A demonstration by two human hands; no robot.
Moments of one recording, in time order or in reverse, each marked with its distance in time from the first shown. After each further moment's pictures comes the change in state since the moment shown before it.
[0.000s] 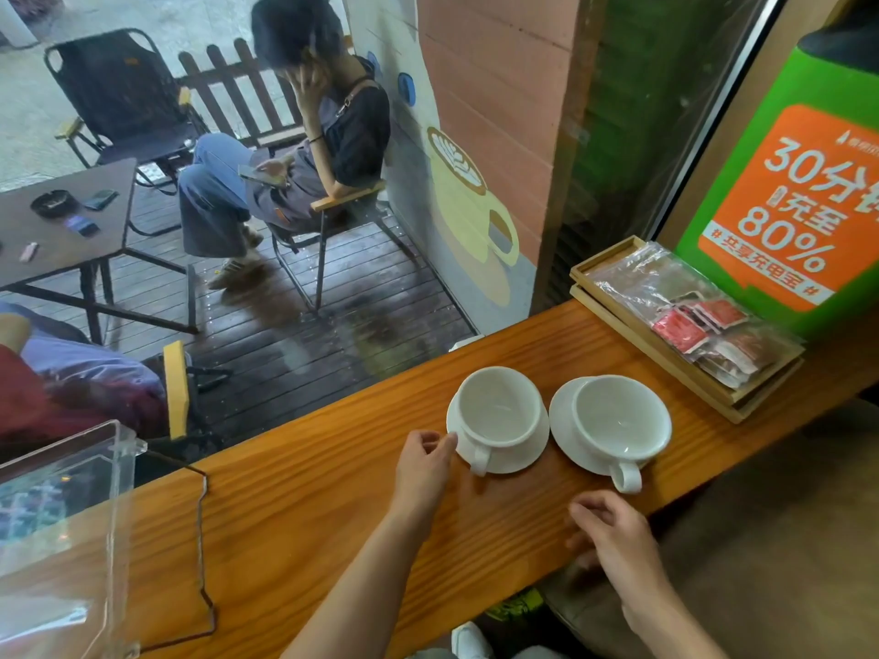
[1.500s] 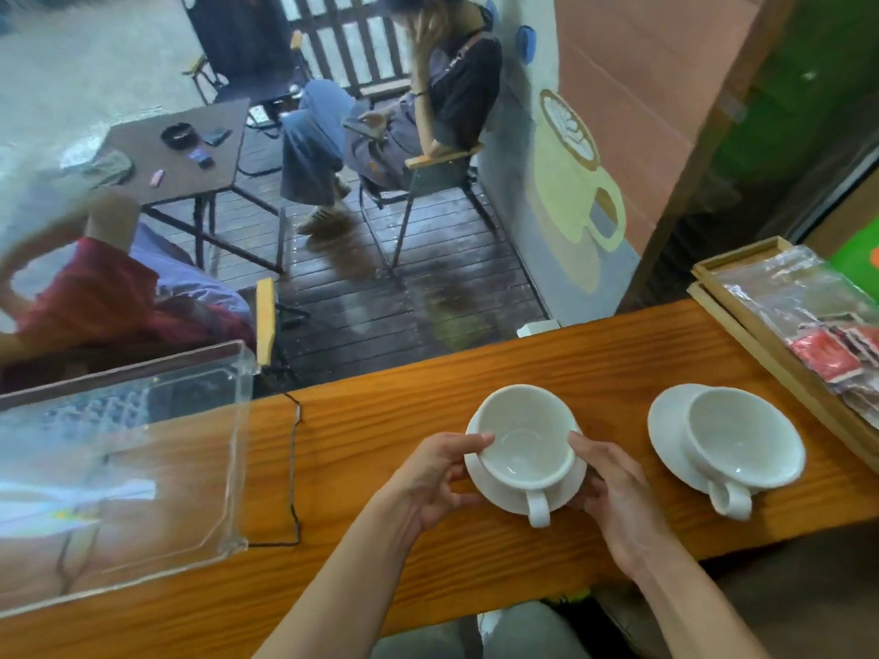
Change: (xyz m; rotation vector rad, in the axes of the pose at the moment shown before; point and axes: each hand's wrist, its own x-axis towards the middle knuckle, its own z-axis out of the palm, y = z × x) left_hand -0.028 -0.010 -0.090 -0.480 -0.287 -0.286; right_hand 0.003 -0.046 0.076 0.219 -0.347 0.018
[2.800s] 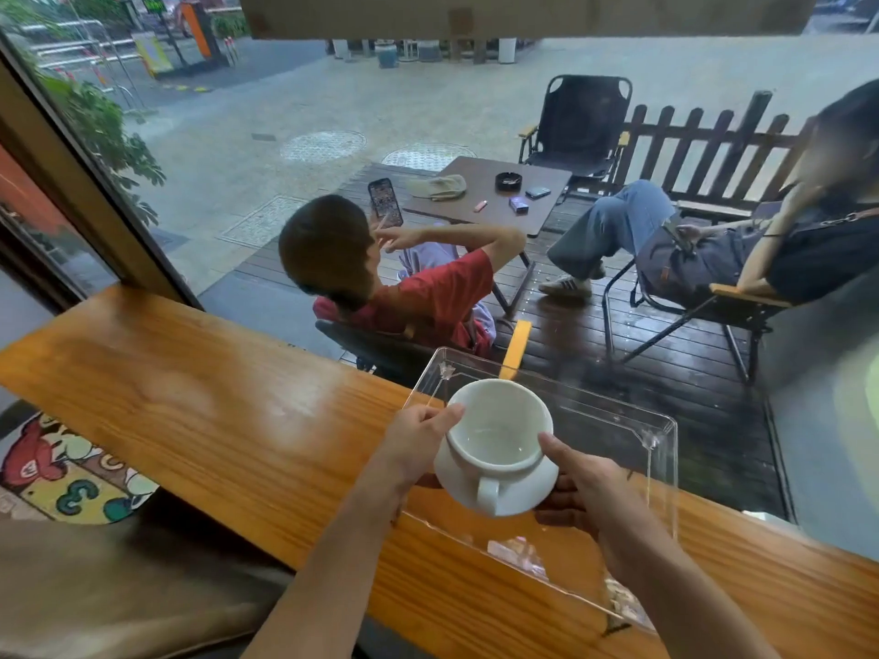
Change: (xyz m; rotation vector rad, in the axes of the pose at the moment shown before) left_hand -0.202 0.049 -0.337 0.102 0.682 0.473; right_hand -0.072 0.018 0.392 -0.529 -0.613 -0.141
